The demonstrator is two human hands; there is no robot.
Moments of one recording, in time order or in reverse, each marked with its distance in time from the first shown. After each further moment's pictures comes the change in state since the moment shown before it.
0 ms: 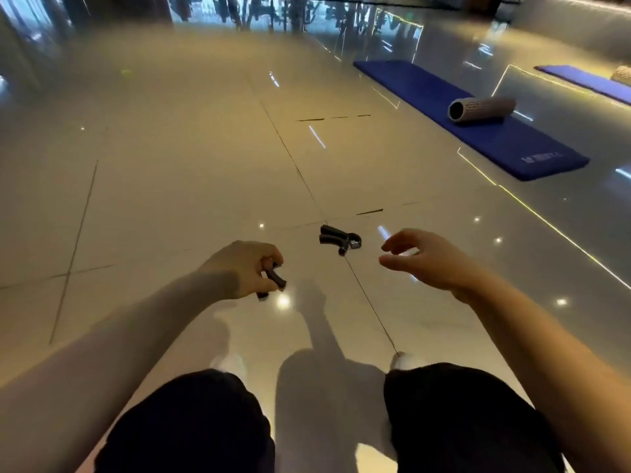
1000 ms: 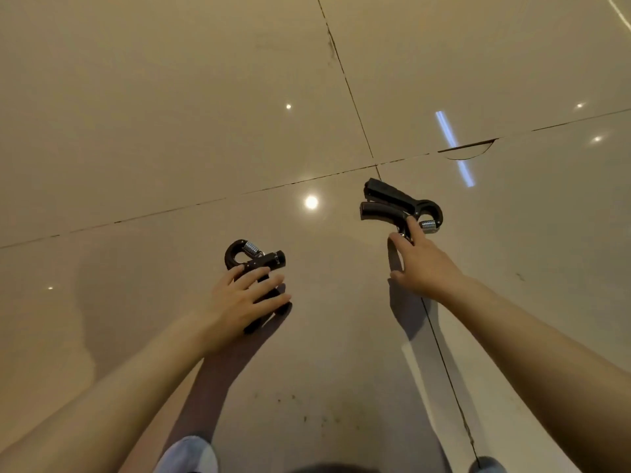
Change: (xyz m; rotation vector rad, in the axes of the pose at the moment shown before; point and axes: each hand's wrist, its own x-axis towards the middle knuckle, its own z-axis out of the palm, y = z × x) left_hand 0.249 -0.219 0.183 0.607 -0.257 0.343; right_hand 0.383 0.218 0.172 -0.621 -0.372 0.084
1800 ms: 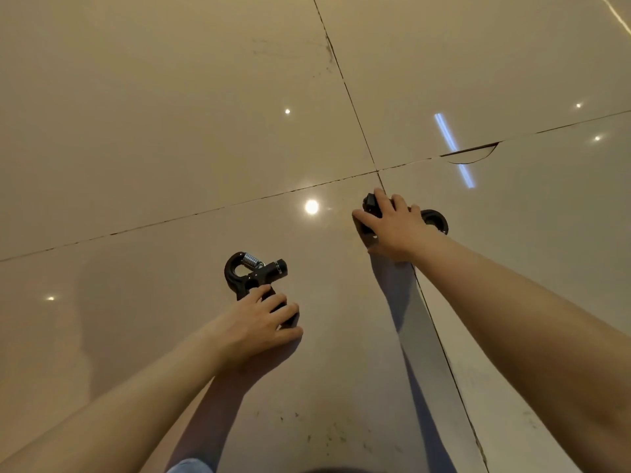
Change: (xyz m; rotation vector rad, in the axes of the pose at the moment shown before) left_hand 0.023 0.013 -0.005 0.072 -0.052 0.252; right_hand 0.070 -0.023 -0.027 -0.351 0.015 -0.154
